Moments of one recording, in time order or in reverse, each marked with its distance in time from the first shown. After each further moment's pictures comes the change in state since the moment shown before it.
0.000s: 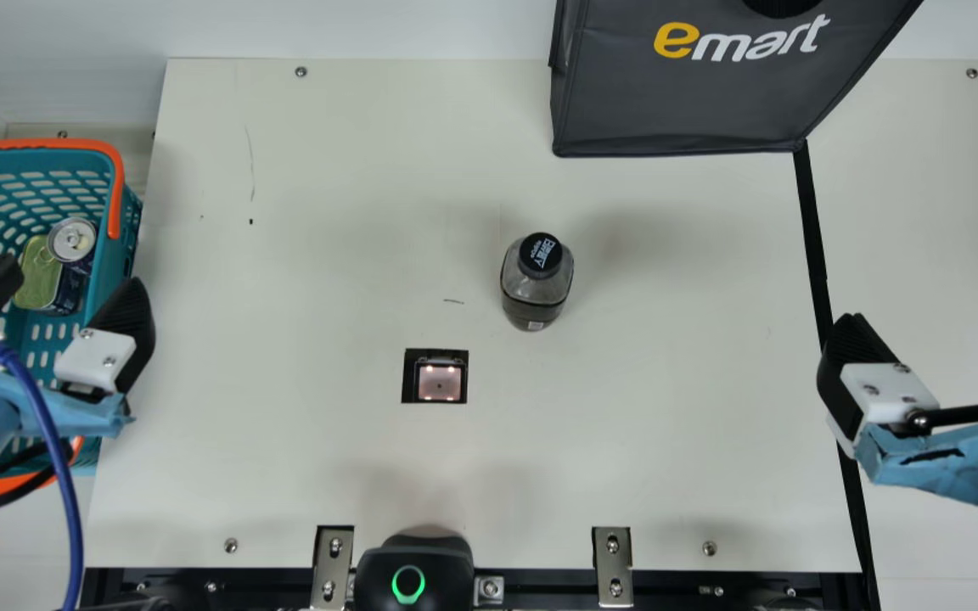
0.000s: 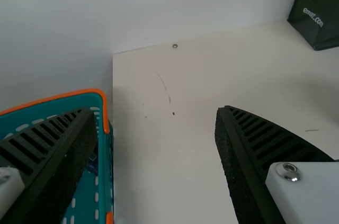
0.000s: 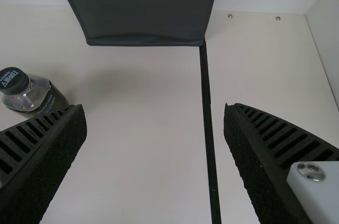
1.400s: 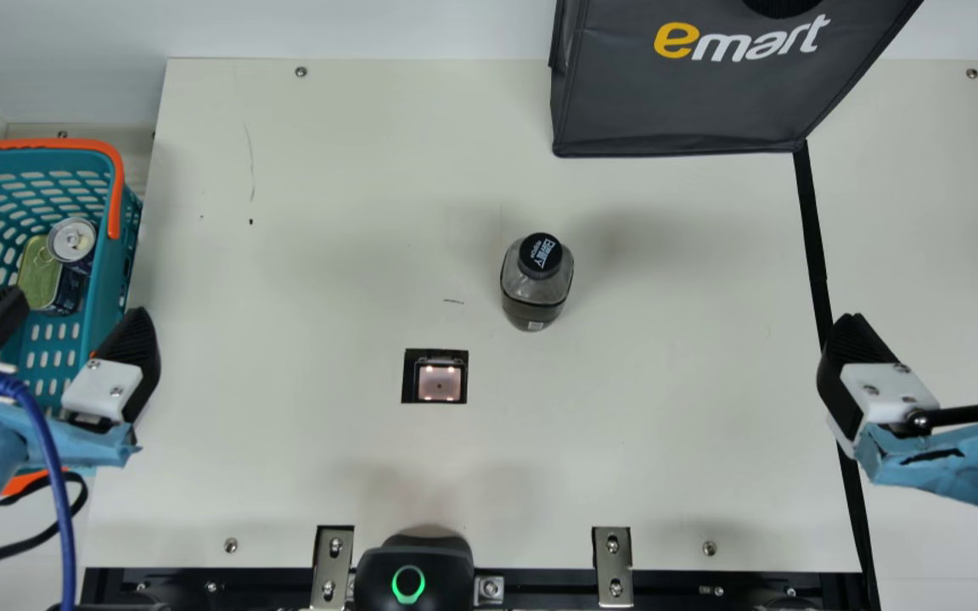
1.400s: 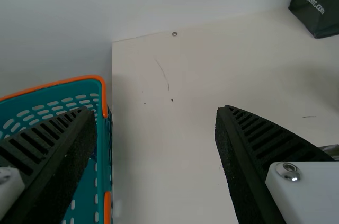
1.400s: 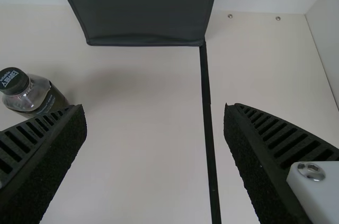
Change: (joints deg) left arm -7.0 -3.1 1.1 11.1 2.1 -12.1; right arm 0.0 0.0 0.0 0.0 0.0 0.0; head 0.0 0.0
